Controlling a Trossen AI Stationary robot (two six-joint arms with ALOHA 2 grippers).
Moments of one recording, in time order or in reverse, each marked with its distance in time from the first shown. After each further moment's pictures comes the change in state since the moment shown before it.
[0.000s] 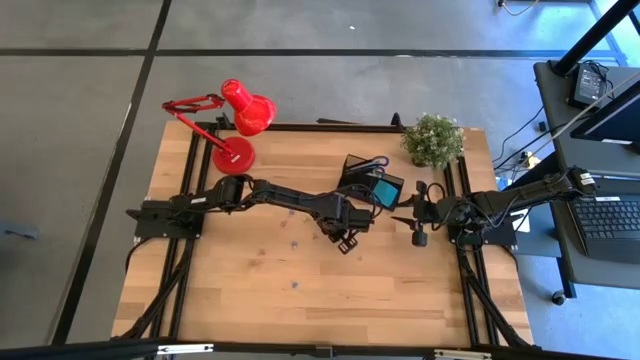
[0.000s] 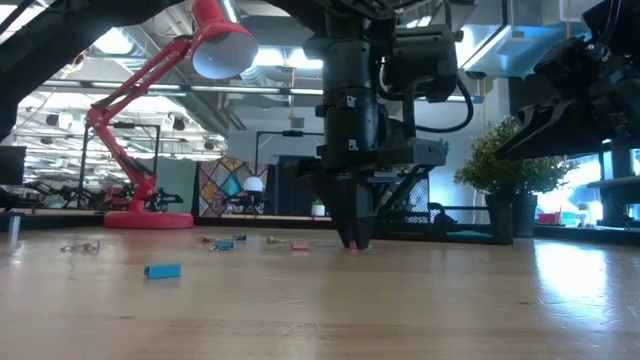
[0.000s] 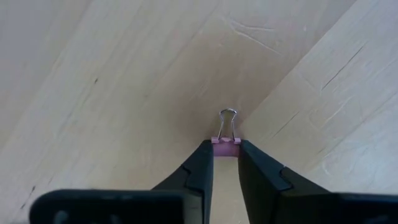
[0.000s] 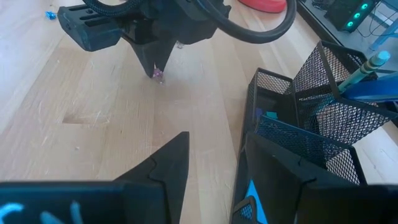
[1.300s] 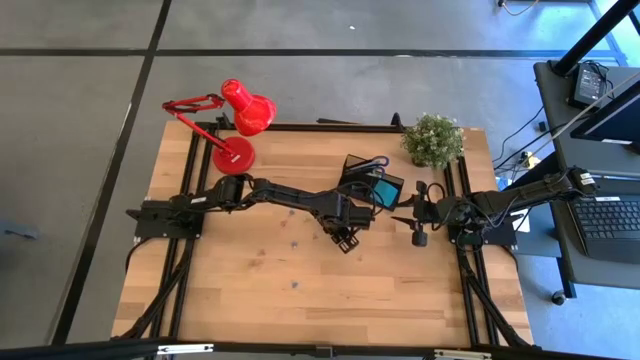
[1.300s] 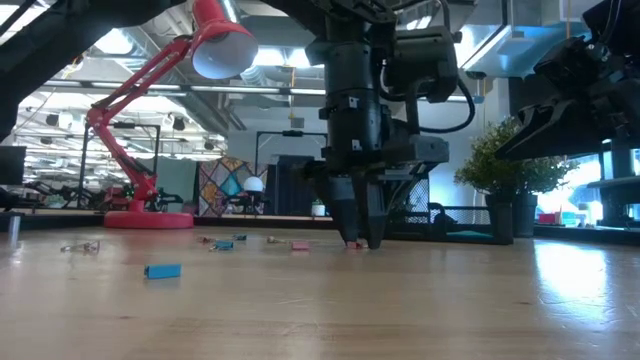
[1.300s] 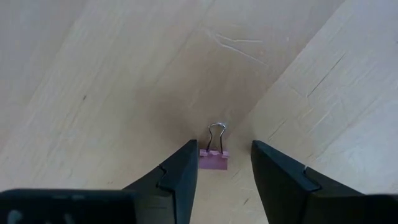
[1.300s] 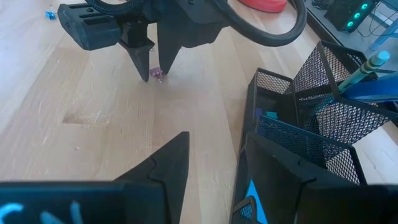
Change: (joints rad) left arm 0.003 0.000 0.000 0.027 0.051 0.047; right arm 0.000 0.000 0.000 0.000 0.000 0.000
